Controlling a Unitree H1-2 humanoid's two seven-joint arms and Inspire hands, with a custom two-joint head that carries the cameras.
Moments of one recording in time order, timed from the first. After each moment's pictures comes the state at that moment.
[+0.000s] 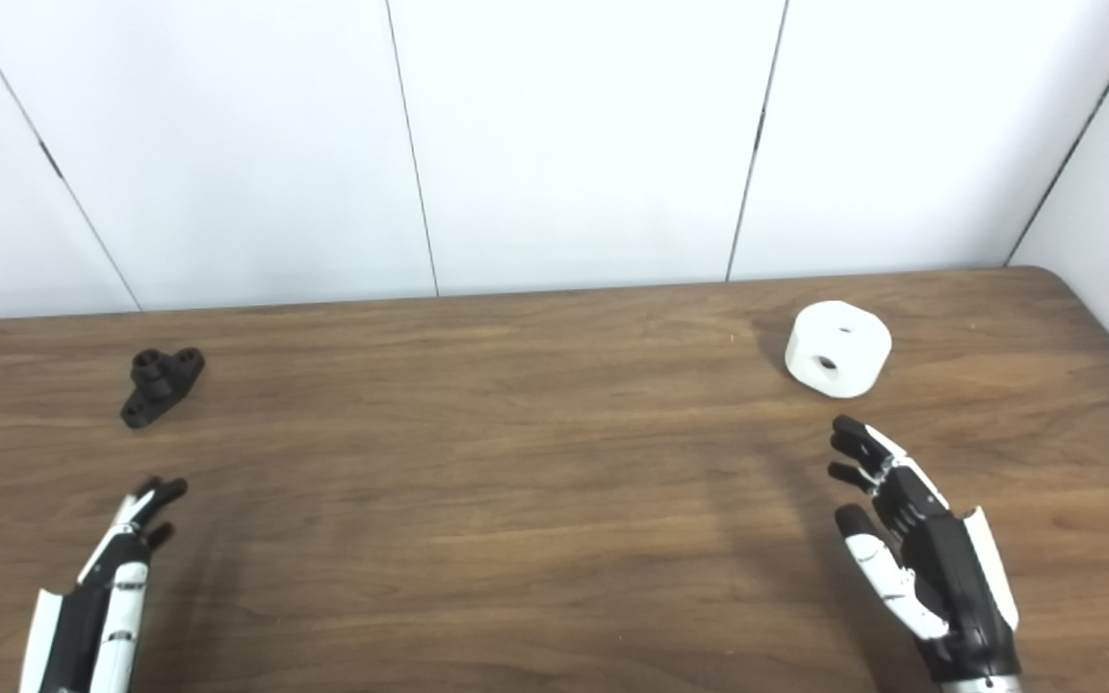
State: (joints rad) left arm 0.26 0.12 0.11 -0.30 0.18 -0.20 0.07; right arm 0.22 -0.23 -0.19 -0.10 0.09 -0.42 0.12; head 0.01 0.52
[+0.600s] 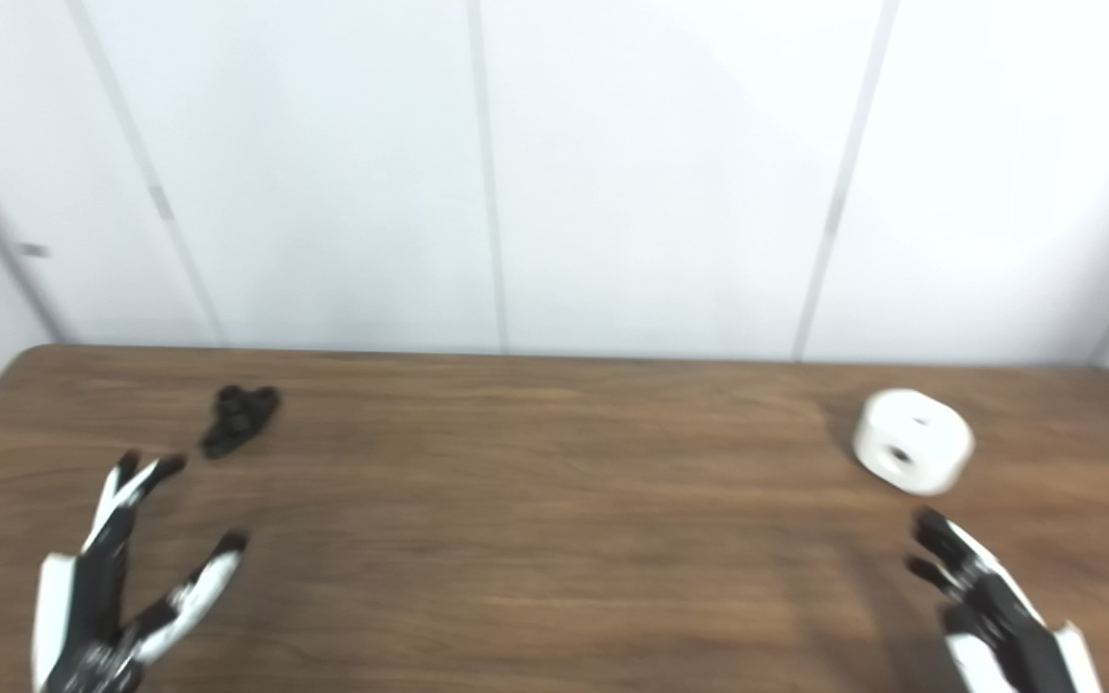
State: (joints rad) left arm 0.11 0.05 0.13 -0.40 0.34 0.05 0.24; right arm 0.22 -0.25 -0.19 -0.09 0.15 -0.42 0.14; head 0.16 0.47
